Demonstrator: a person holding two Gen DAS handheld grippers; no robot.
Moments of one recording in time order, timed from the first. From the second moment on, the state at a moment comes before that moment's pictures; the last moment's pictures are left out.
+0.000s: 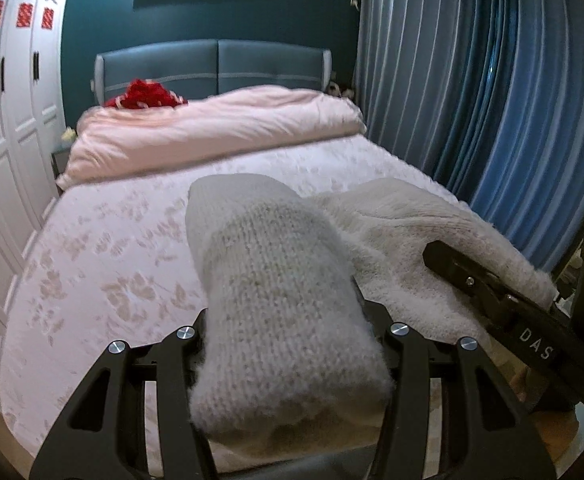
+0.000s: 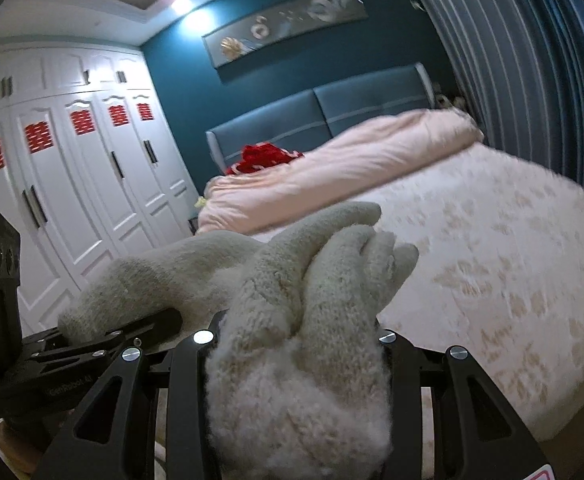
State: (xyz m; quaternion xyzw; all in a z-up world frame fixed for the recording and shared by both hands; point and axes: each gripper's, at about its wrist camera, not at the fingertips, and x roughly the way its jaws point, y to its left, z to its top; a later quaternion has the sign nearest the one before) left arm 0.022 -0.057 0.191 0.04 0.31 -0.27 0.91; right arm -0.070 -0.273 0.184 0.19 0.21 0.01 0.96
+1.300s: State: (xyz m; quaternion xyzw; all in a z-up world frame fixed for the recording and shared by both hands) left arm 0.202 0.167 -0.117 -0.33 0.53 -0.14 0.77; right arm 0.129 -0.180 -0.109 0.36 0.49 0.08 0.79
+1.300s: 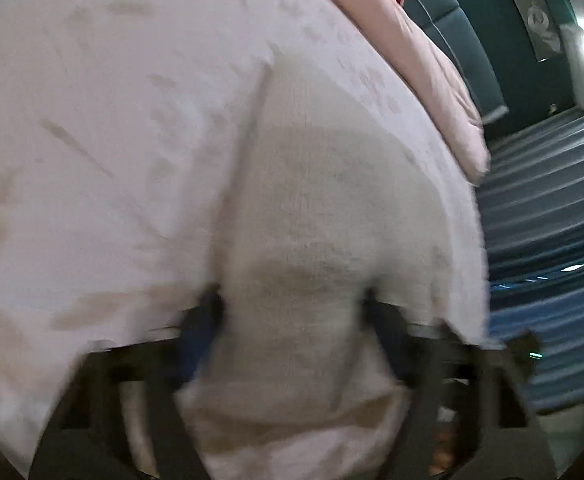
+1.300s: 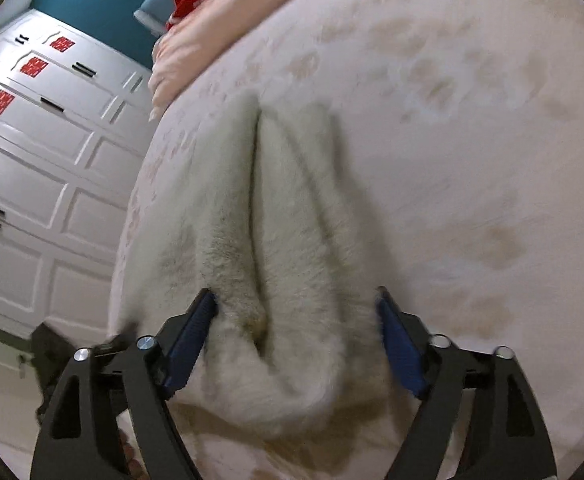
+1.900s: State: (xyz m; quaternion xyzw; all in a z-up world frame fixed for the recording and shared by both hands) left arm 0.173 0.168 -0.068 -0.15 0.47 -0.11 0.86; right arm 0.093 -0.142 -0.027 0.16 0.41 0.04 0.90
